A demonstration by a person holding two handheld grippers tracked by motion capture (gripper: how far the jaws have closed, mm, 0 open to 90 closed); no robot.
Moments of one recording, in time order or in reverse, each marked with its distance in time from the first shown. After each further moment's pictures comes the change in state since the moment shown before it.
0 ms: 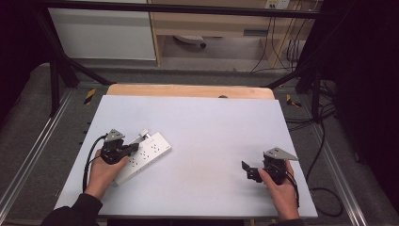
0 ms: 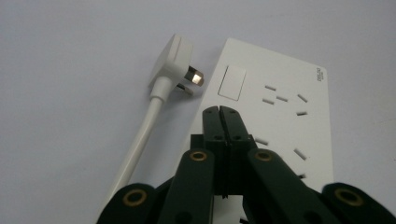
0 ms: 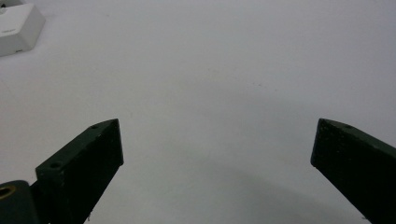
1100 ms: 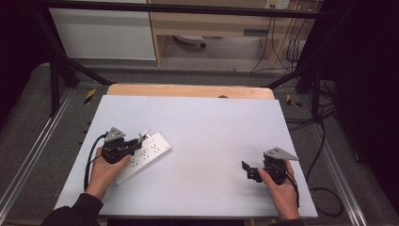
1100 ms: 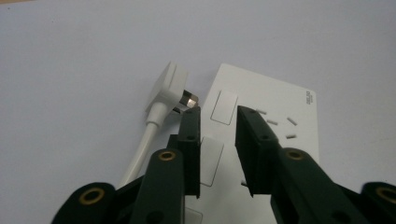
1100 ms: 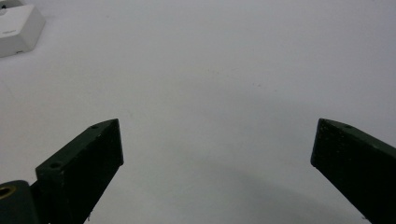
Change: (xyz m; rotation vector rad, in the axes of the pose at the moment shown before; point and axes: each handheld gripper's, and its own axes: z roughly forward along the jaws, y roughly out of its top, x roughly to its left) left arm -0.006 0.006 -0.002 -0.070 0.011 0.011; right arm 0.000 0.000 0.000 -0.004 -0.001 -0.001
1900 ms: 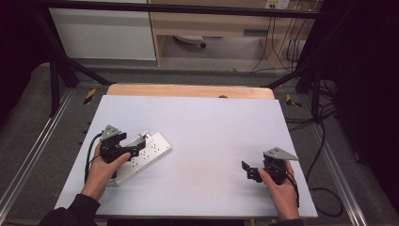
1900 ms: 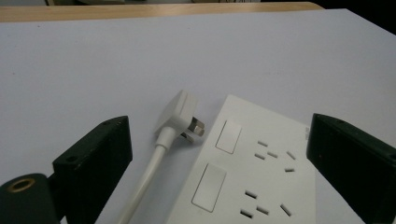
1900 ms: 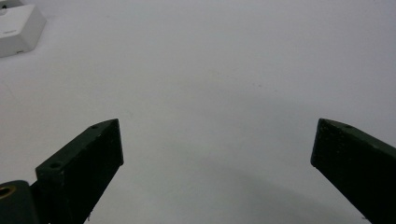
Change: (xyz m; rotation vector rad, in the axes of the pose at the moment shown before) left arm 0.002 0.005 -0.006 -0.106 0.036 -0.082; right arm 0.000 0.000 0.000 -0.001 0.001 -0.001
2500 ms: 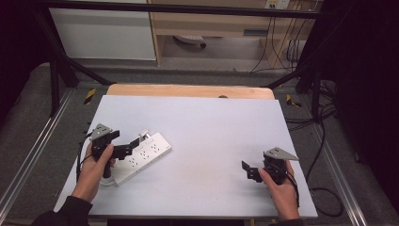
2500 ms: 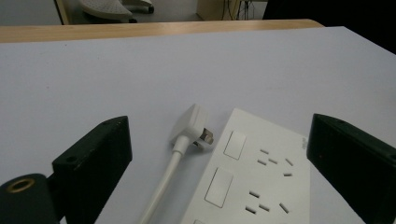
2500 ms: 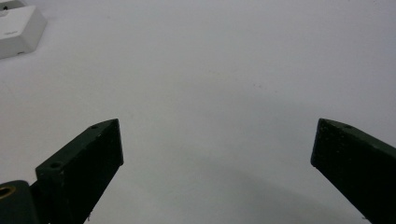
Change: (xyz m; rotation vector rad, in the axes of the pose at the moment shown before) left arm 0.006 0.008 -0.024 -0.031 0.010 -0.013; right arm 0.000 0.000 0.000 -0.001 0.001 0.000
